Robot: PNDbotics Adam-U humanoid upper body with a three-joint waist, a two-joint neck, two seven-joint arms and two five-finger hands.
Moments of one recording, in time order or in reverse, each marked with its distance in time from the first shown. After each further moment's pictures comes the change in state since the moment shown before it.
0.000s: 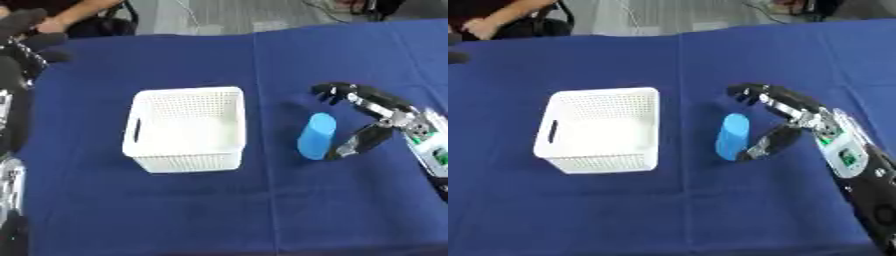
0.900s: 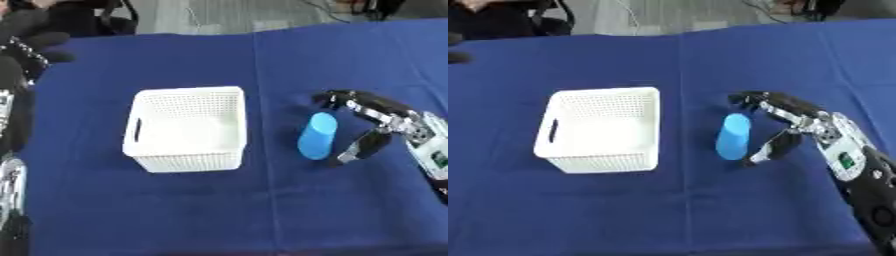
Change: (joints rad) left arm -0.001 0.000 -0.003 0.000 0.004 0.000 -0.001; right arm 0.001 0.002 0.007 0.037 0.076 -0.025 0.007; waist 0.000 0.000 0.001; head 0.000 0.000
